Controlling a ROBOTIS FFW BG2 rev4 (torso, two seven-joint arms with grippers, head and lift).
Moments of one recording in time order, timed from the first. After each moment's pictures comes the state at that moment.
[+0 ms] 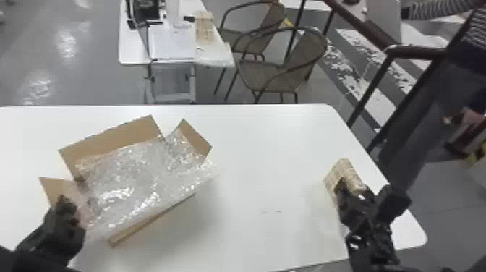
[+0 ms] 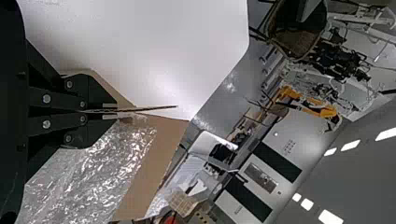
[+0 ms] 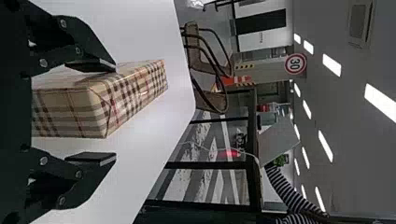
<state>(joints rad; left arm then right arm) 0.49 0.07 -0.10 -2.07 0.68 0.03 0.45 0.20 -0.20 -0.13 -1.46 -0.35 -0.13 -0.18</state>
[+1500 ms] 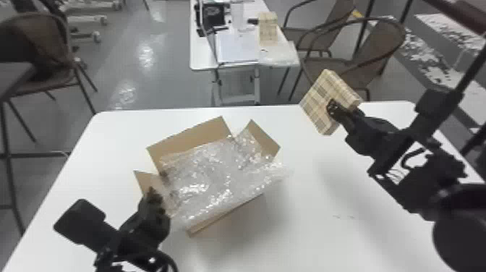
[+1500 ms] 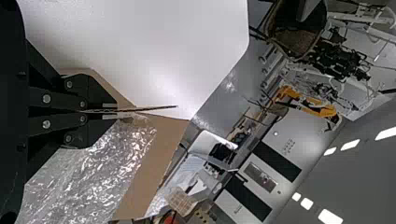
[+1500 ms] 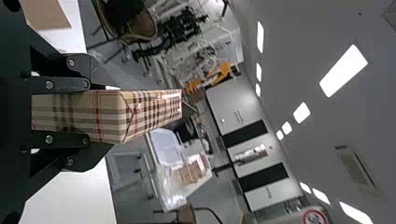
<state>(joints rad) 0.48 0.05 -0.10 -2.06 0.67 0.04 0.44 -0.01 -0.24 0.07 -1.93 -0.68 0.45 0.11</state>
